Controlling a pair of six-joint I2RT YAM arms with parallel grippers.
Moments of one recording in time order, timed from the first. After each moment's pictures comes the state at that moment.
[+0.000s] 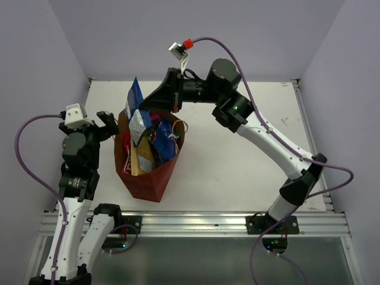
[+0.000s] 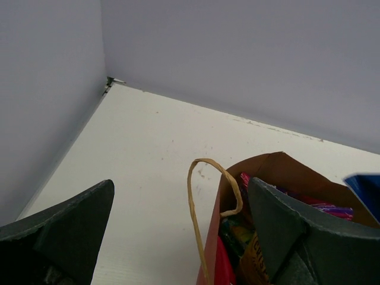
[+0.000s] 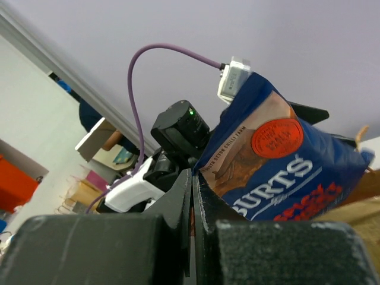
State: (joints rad) left arm -0.08 0.62 0.82 -0.23 -0.22 -0.23; right arm 0.81 1.66 1.86 0.05 -0.79 0.82
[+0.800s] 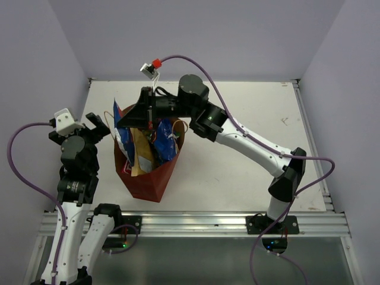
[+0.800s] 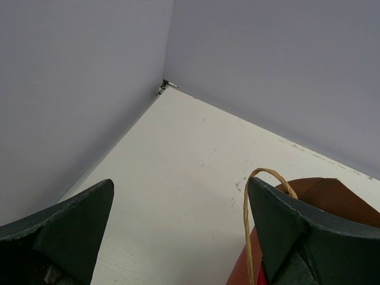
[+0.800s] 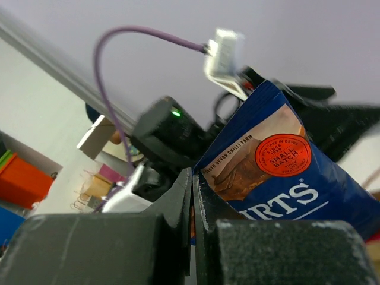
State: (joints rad) left arm -0.08 0.58 0.82 -0.28 -0.49 -0.25; right arm 0.98 1.79 1.93 0.05 -0.68 0.82
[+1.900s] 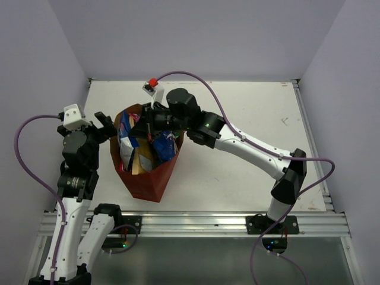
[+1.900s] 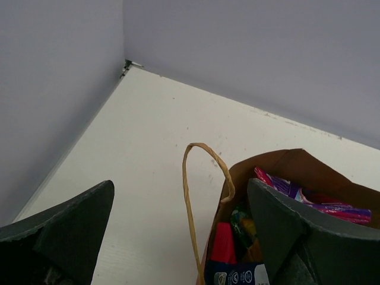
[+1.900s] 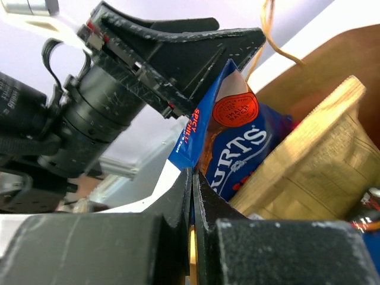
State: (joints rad) left arm -0.08 0.61 0.83 -0.30 -0.33 -0.26; right arm 1.01 1.76 1.78 -0.22 -0.35 0.66
